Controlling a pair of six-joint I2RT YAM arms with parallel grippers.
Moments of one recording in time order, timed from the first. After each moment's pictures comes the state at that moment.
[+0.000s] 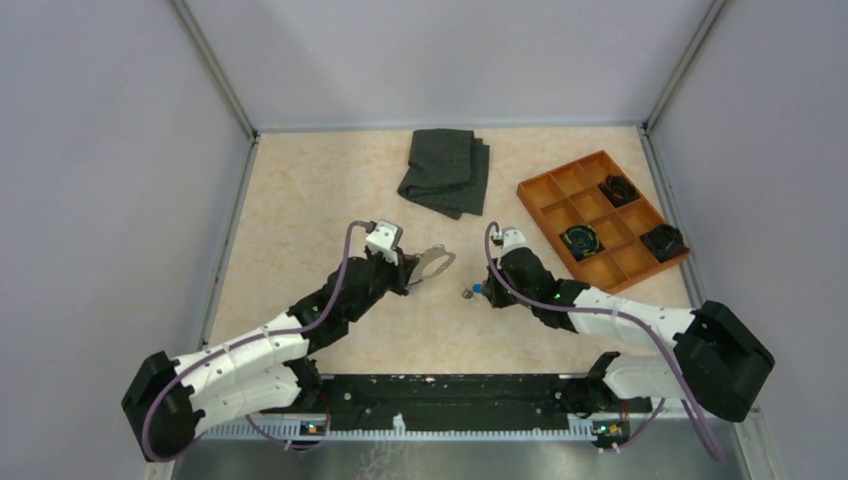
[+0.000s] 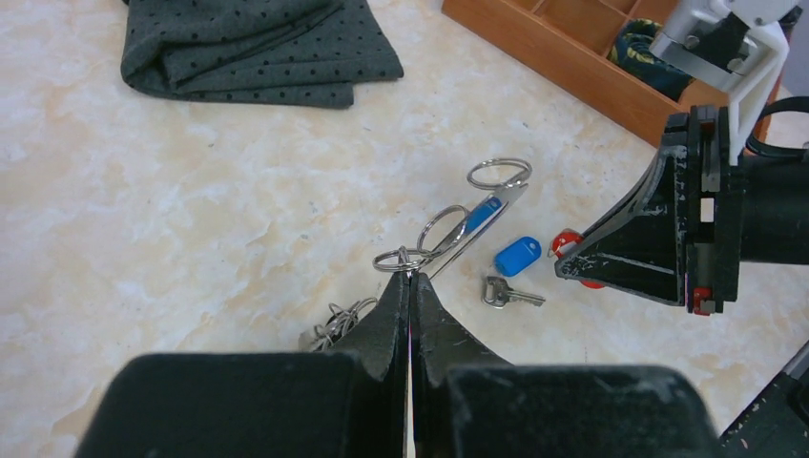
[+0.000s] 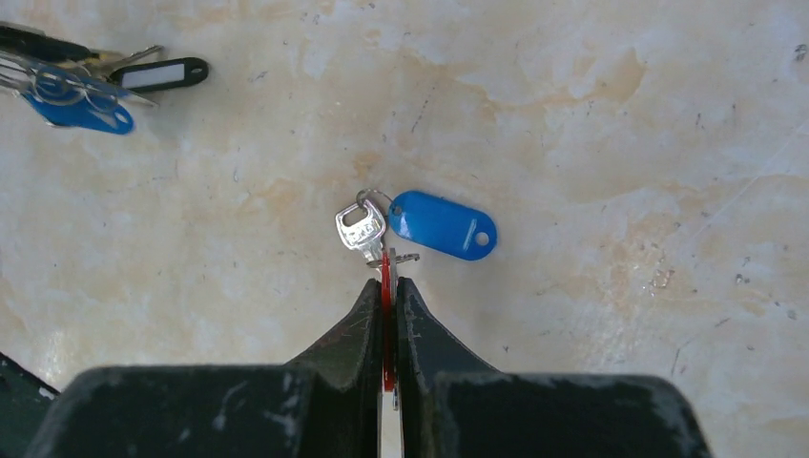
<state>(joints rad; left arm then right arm) -0.88 0.90 0.47 0.21 -0.24 -0.27 0.81 1.19 0.52 -0.04 0.14 0.48</state>
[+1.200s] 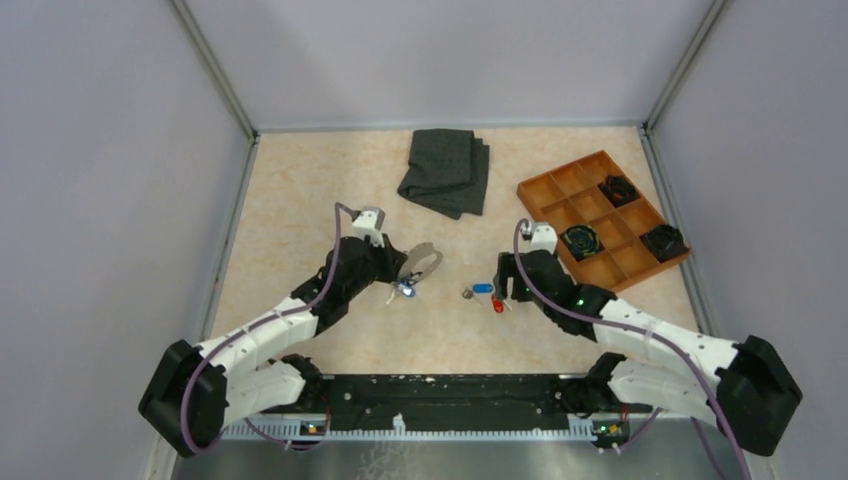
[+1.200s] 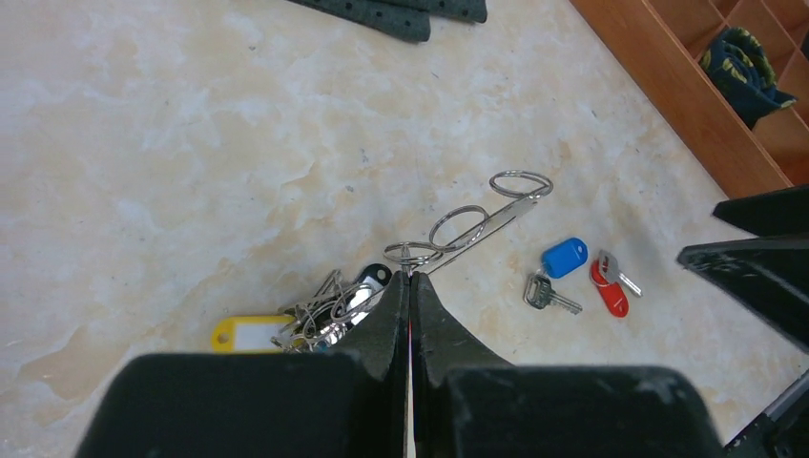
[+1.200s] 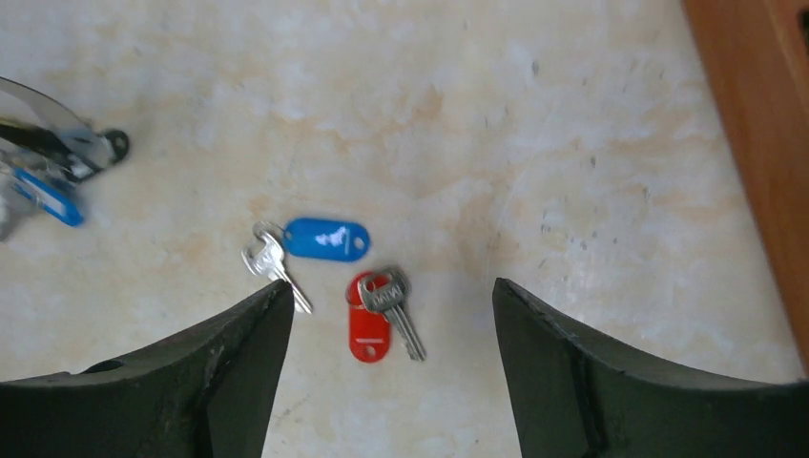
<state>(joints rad) -0.63 1.05 0.47 0.19 -0.04 -0.45 0.80 1.02 0.47 -0.18 0.39 0.55</state>
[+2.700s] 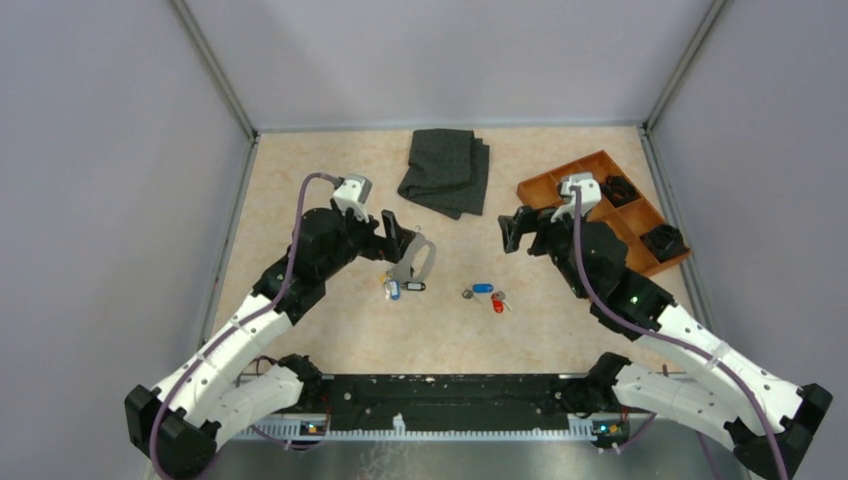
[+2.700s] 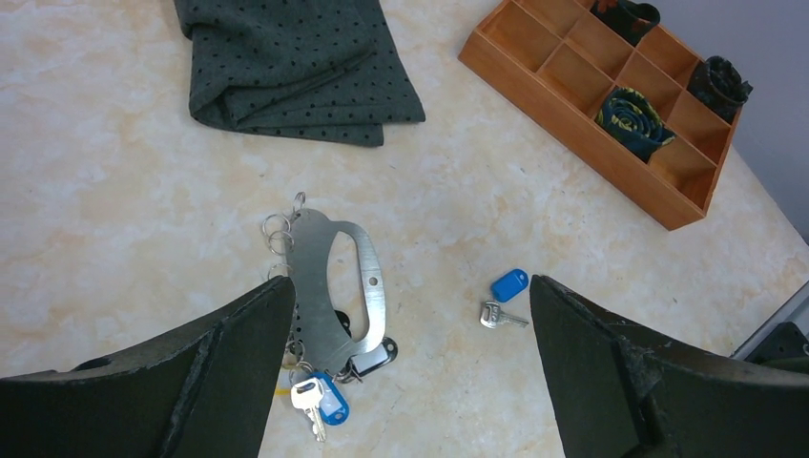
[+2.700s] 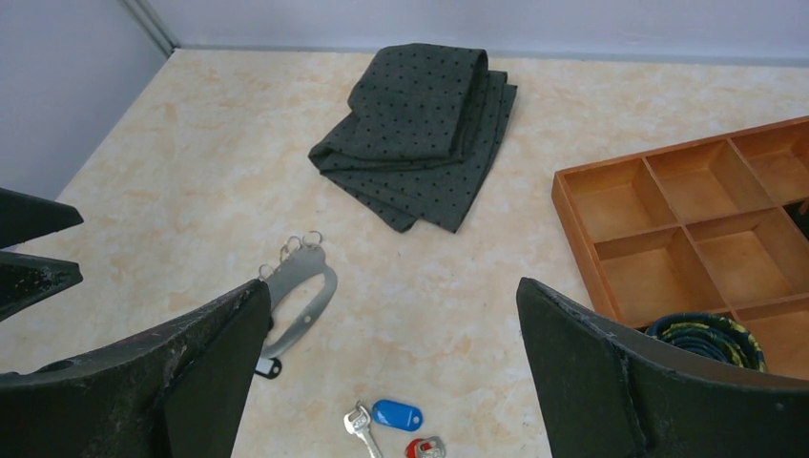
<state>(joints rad) -0.56 0.91 0.80 -0.17 0.06 -0.31 0.80 0.78 0.82 -0.18 0.46 0.26</state>
